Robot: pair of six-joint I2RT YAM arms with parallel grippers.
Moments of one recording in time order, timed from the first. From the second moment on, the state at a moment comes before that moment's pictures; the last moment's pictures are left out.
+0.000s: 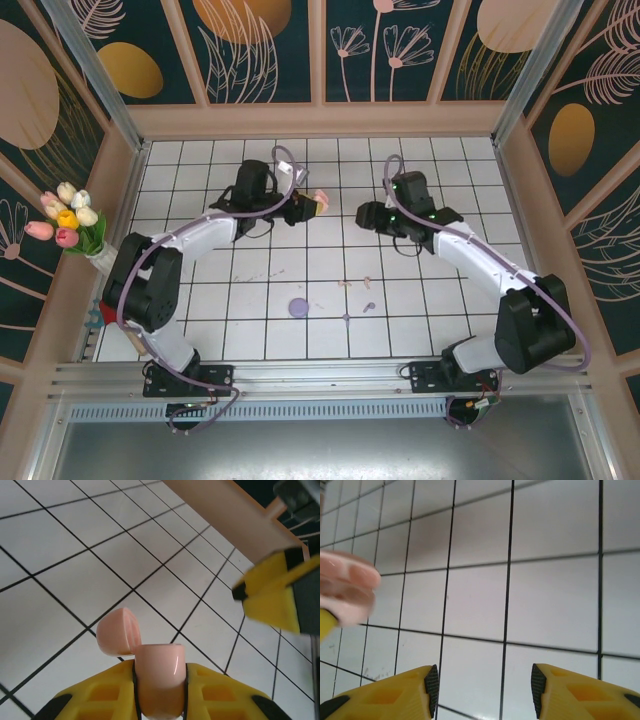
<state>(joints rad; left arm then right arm) -0.44 1.71 1.07 0.13 0.68 -0.19 0.46 1.40 0.99 -0.40 -0.21 0.57</state>
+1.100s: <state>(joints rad) -0.44 1.63 0.52 1.48 0.43 -0.20 0.53 1.38 1.03 -0.28 -0.22 0.75</state>
